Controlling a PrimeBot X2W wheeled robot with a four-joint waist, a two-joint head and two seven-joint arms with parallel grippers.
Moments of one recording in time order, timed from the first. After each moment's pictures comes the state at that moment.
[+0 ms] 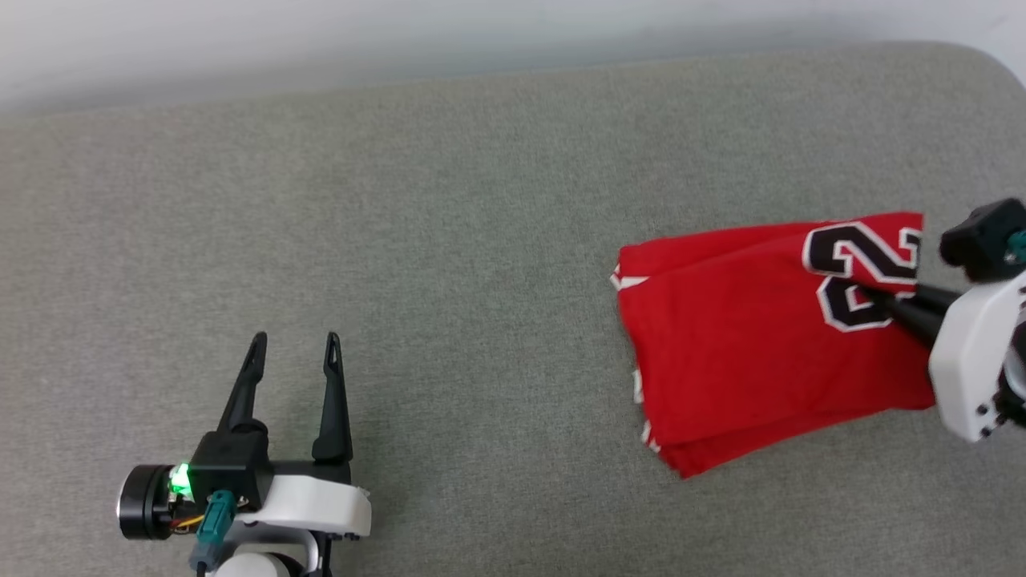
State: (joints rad) left arm -0.04 0.05 -0.04 0.03 -0.04 0.05 -0.26; right arm -0.55 -0.83 0.60 0.05 0.76 0.13 0.42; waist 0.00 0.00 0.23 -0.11
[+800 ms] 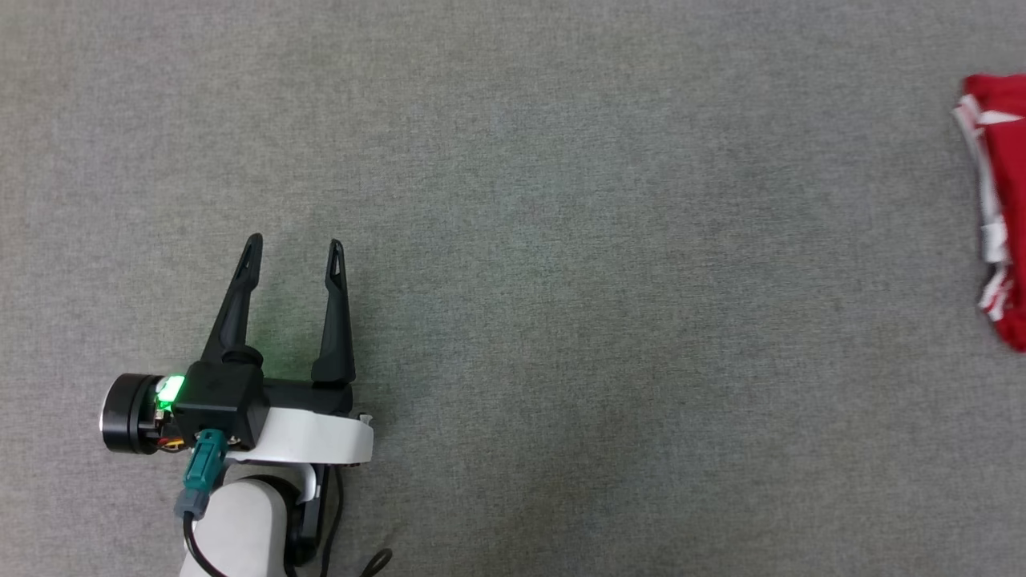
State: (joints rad) left arm -0.19 0.08 -0.06 -0.03 -0.01 0.02 -0.26; right arm -0.75 -1.01 0.40 0.57 0.65 0.13 0.36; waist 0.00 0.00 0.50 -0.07
